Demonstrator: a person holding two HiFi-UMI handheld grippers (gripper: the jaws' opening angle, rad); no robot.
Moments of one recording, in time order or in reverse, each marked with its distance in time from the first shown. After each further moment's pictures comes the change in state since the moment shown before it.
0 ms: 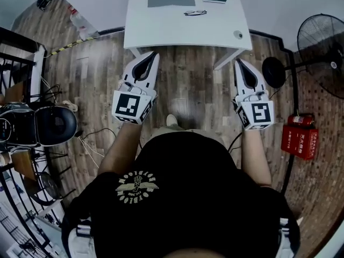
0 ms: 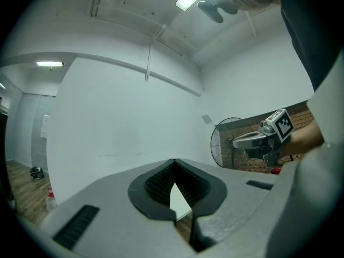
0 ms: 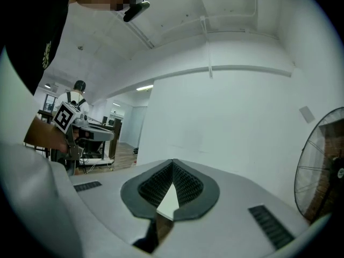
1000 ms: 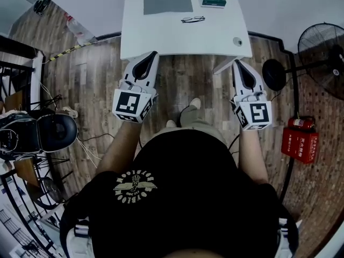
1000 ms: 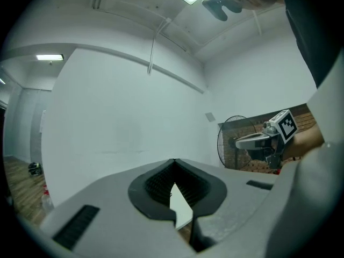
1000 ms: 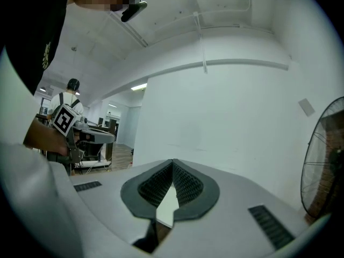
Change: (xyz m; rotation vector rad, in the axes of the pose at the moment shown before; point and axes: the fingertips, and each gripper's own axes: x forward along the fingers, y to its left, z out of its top) left arm 0.078 0.026 -0.011 -0.025 0.024 -0.010; right arm 0.053 -0.050 -0.014 0.039 0.005 -0.022
